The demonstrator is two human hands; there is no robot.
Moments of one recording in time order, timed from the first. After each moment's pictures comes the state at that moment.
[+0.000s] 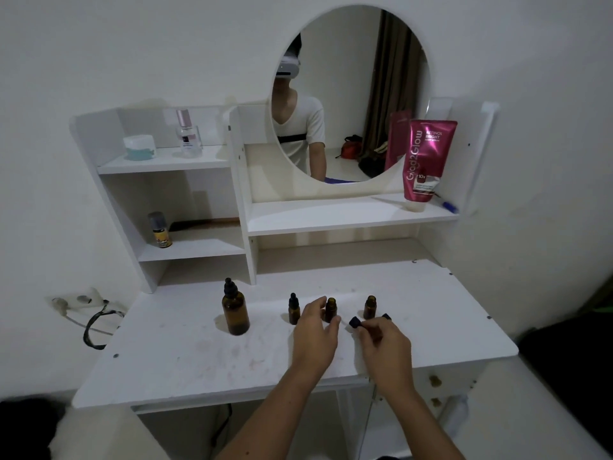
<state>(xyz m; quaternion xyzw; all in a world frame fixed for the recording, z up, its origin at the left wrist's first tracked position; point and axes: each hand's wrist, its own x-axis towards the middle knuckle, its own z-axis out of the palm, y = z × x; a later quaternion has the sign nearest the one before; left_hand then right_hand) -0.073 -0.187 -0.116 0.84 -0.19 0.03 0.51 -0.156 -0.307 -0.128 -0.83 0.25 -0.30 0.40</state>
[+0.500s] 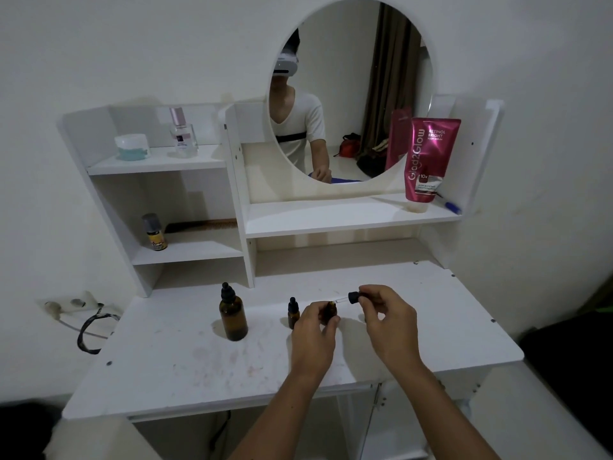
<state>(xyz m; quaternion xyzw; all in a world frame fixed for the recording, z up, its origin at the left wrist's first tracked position) -0.064 -0.192 -0.123 0.83 -0.18 0.04 0.53 -0.137 -0.319 -0.073 -0.80 0.15 -0.37 0.44</state>
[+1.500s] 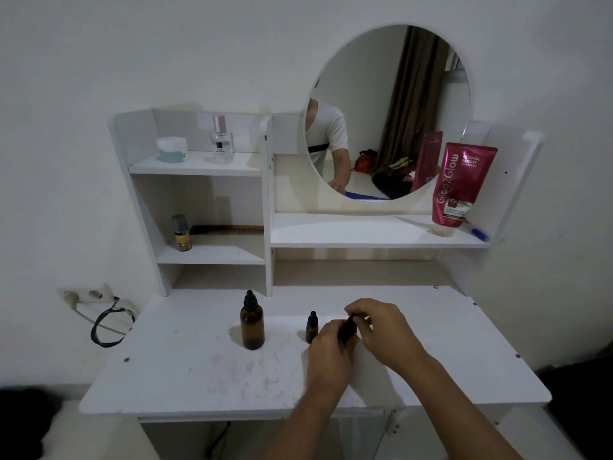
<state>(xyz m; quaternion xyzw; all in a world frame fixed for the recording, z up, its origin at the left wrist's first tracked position) -0.060 -0.192 -0.129 0.82 -0.20 0.05 0.53 -0.095 -0.314 -0.048 -0.95 0.02 -0.19 0.25</state>
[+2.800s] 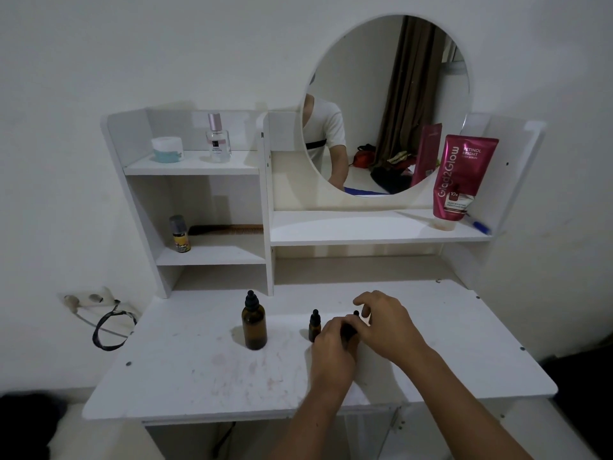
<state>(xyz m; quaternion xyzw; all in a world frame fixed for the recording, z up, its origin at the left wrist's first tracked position) -0.059 -0.191 -0.128 0.82 -0.19 0.05 0.53 -0.088 -0.313 -0.049 -0.96 0.08 -0.16 0.22</state>
